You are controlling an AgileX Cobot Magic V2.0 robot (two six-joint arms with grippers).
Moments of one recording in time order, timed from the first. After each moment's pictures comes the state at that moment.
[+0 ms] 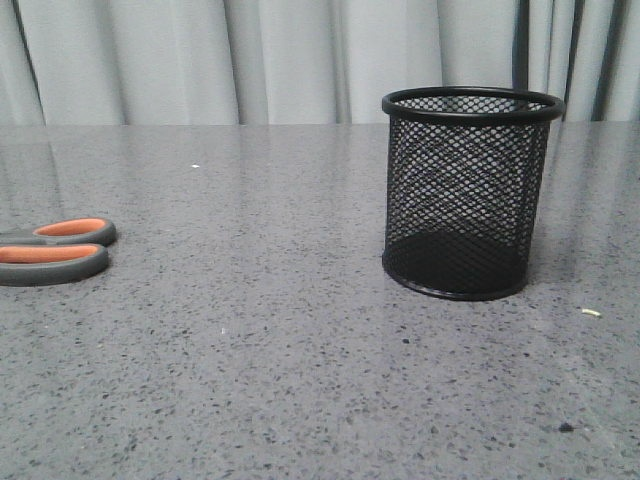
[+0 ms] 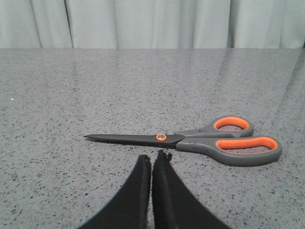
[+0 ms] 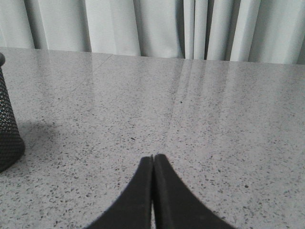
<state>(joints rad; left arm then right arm) -0.16 0.00 0.00 -0.07 0.19 0.03 0.05 -0.01 0.02 0.05 0.14 -0.11</state>
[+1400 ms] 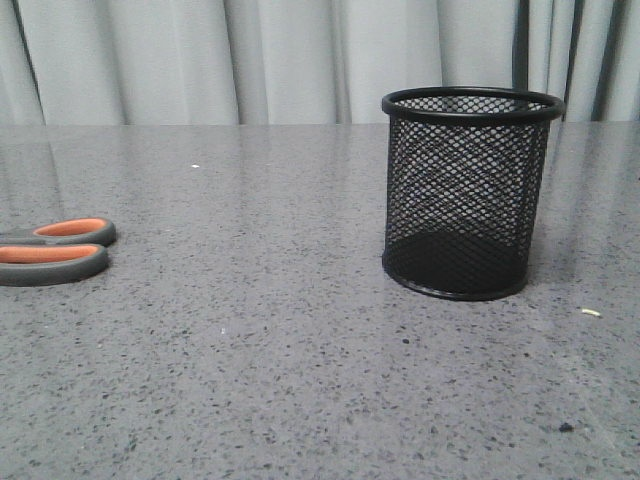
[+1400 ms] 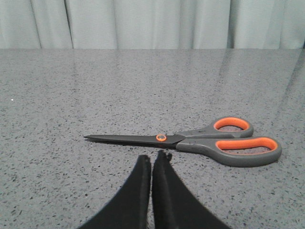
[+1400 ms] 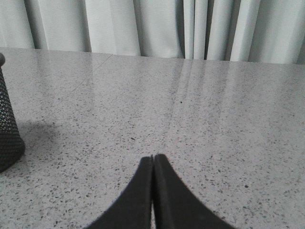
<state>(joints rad) -0.16 0.00 0.00 -0.07 0.19 0.03 0.05 -0.01 0.02 0.05 0.14 -0.11</state>
